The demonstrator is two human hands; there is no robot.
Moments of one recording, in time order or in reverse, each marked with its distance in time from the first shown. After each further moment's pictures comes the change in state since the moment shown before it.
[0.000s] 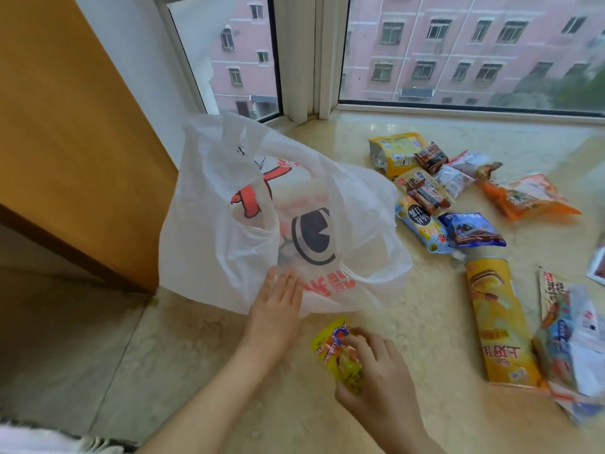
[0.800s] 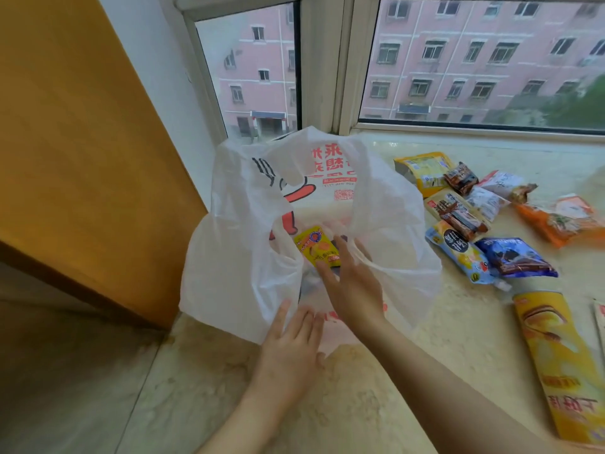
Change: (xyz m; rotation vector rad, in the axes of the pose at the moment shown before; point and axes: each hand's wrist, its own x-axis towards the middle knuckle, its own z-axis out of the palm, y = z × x) left_hand 0.003 -0.032 0.057 -0.269 0.410 0.005; right_hand 0.193 -0.057 0.051 0.137 -0.003 0.179
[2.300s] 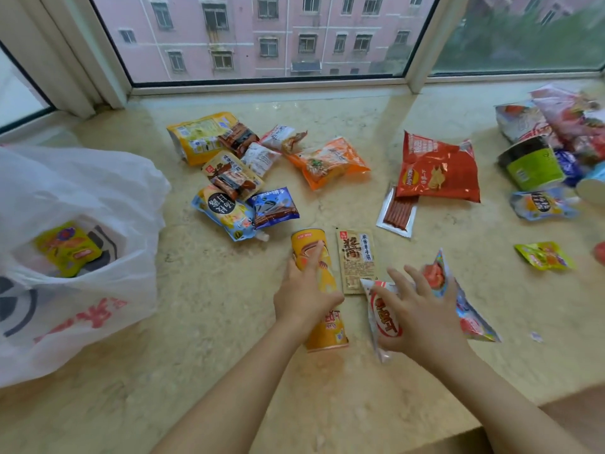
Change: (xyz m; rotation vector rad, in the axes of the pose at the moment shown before) left_hand 0.191 0.372 -0.026 -0.784 -0.508 -0.351; right_hand -0.174 0.329 -0.327 -0.884 -0.241 0.118
